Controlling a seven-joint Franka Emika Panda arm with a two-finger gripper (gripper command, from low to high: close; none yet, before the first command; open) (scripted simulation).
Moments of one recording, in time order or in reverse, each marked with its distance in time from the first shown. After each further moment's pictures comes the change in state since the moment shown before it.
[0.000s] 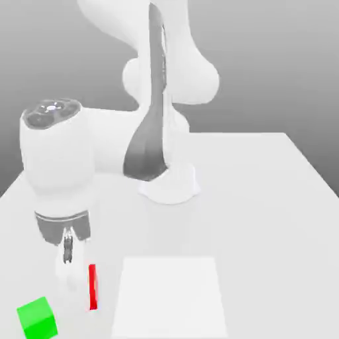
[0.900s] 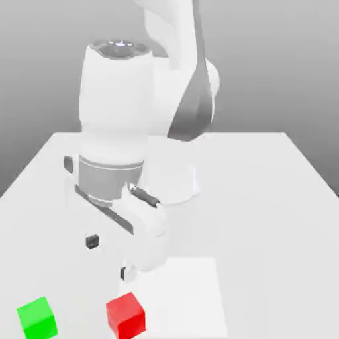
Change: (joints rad) arm 0.068 -0.082 0.138 -0.096 -0.132 0.063 -0.316
